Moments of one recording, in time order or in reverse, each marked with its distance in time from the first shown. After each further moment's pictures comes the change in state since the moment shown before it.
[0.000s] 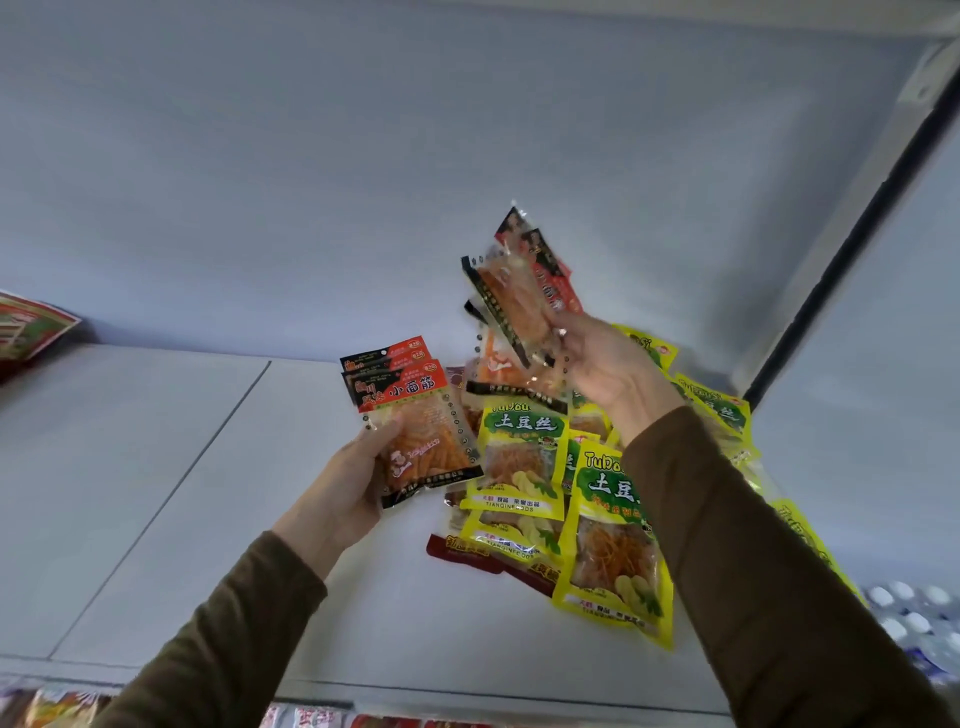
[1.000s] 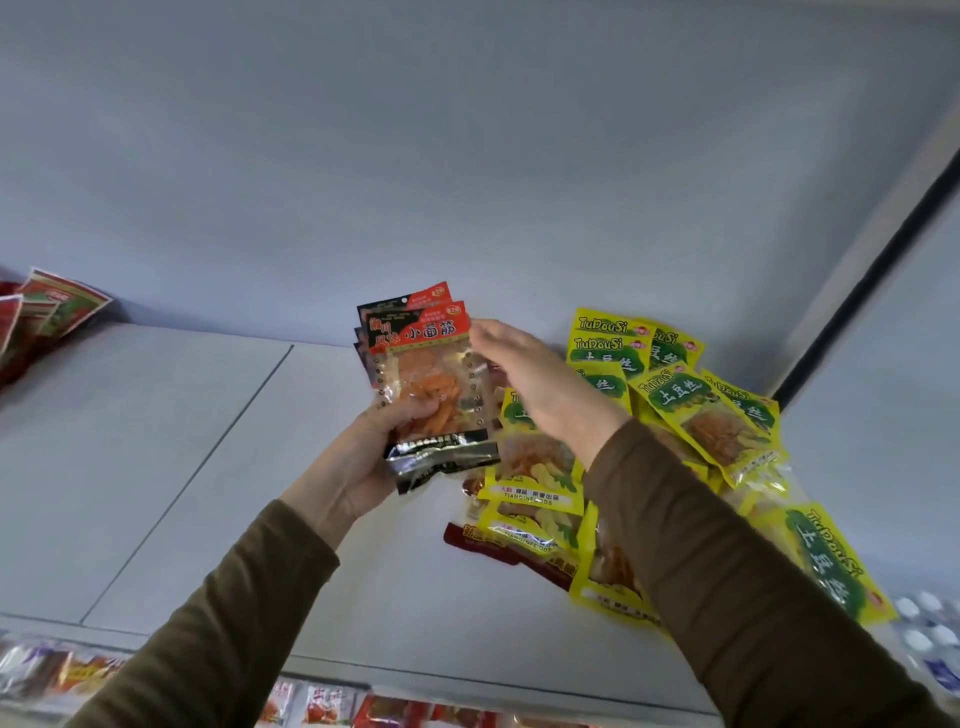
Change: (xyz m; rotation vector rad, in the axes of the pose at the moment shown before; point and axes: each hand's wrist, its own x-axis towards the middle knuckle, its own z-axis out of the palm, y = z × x) left_hand -0.006 0.020 0.003 -0.064 -0.185 0.065; right_hand -0.005 0.061 0.059 -0.770 -0.154 -0.067
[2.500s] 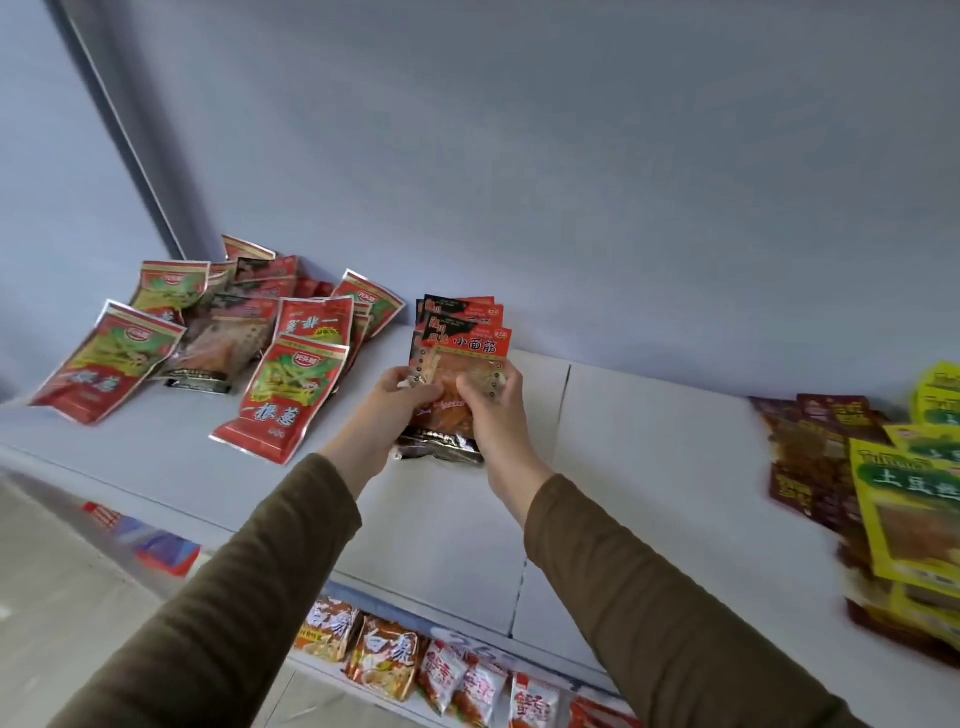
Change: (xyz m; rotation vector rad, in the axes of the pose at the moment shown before) left_hand -0.079 0.173 -0.315 0.370 0.530 0.107; right_hand 0.128 -0.012 0.410 0.392 0.218 -0.004
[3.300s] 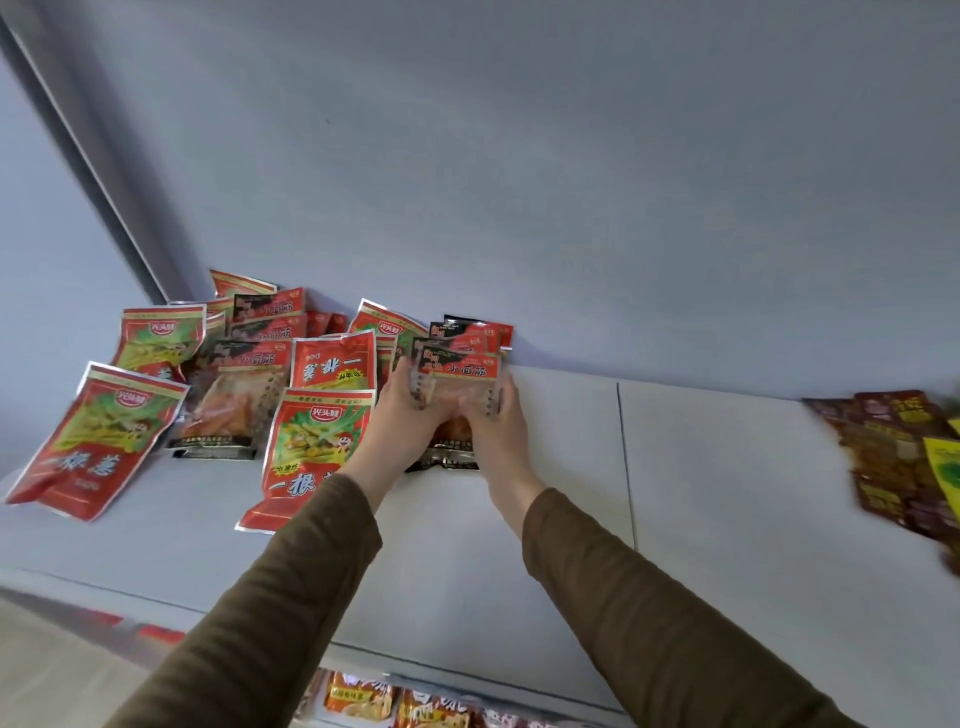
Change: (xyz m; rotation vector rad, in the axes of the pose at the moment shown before) left_hand 0.080 0.017 -0.067 0.442 -0.090 0.336; right_hand 0.059 0.037 0.086 -0.112 0.136 -0.079
